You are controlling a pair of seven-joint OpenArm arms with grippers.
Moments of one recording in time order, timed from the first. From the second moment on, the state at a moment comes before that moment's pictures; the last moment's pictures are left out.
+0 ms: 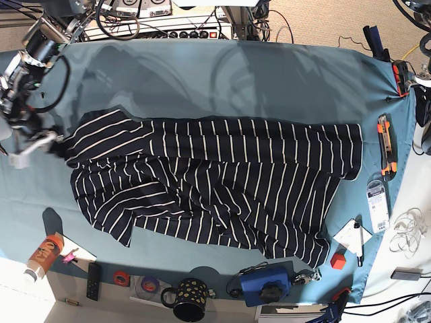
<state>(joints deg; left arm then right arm) 22.2 -8.8 -59.4 115.0 -51.8 -30.4 55.3 8.4 25.6 40.3 66.6 38.1 39.6 -60.9</state>
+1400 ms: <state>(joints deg) 22.2 -8.8 -59.4 115.0 -52.8 -30.4 55.3 20.0 25.7 47.7 63.2 50.6 39.6 -67.8</state>
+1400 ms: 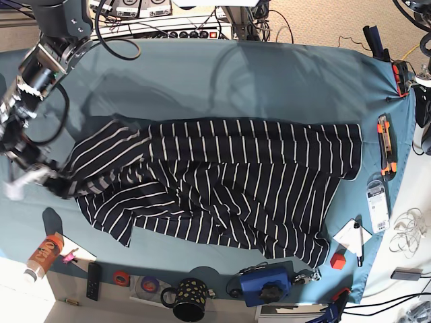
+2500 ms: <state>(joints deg) 22.2 -8.8 -59.4 115.0 -52.8 -30.4 55.3 0.4 32.1 49.1 63.2 59.8 39.8 -78.0</state>
